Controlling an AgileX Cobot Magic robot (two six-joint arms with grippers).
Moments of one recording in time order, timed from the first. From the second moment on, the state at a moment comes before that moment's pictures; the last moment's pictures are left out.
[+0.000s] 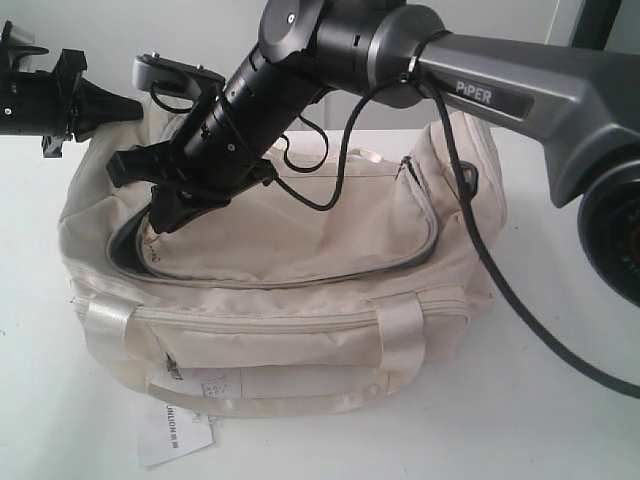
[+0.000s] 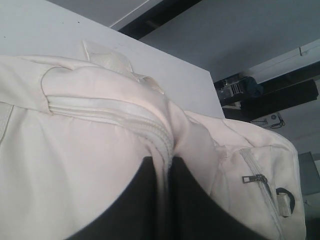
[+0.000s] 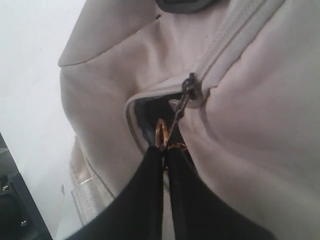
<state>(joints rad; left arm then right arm) 0.27 2.03 -1.49 -1.47 1.05 0.94 0.54 2.16 -1.97 0.63 1.05 -0.25</state>
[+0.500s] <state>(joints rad) 0.27 2.03 -1.49 -1.48 1.05 0.94 0.57 2.14 -1.97 0.63 1.09 -0.28</state>
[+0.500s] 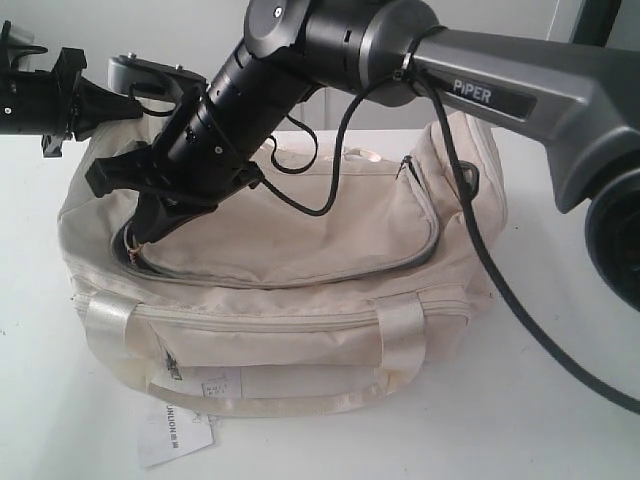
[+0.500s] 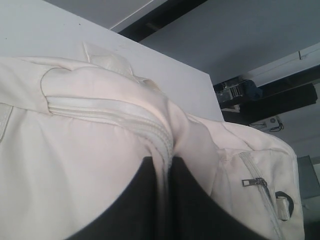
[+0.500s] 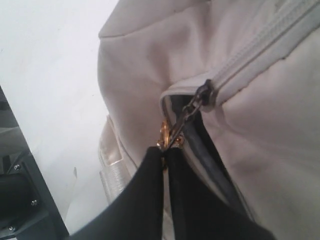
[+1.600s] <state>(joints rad) 0.27 2.03 -1.49 -1.49 1.03 0.93 0.60 2.12 -1.97 0.63 1.15 -0.30</state>
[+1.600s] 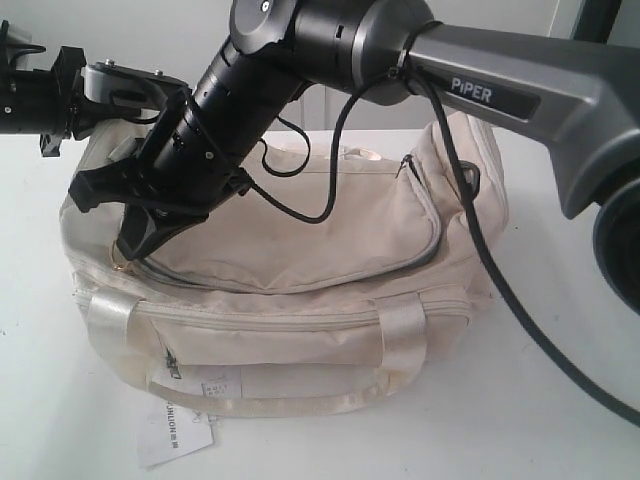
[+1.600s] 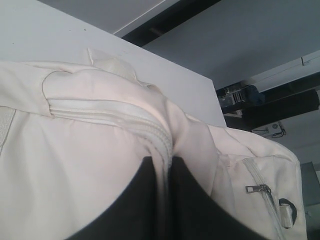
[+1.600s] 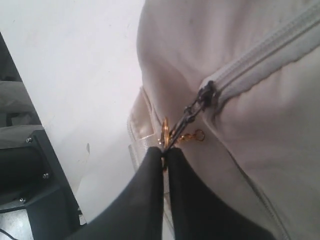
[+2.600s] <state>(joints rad) 0.27 2.03 -1.49 -1.50 1.02 0.93 0.61 2.09 -1.97 0.63 1.17 -0.30</state>
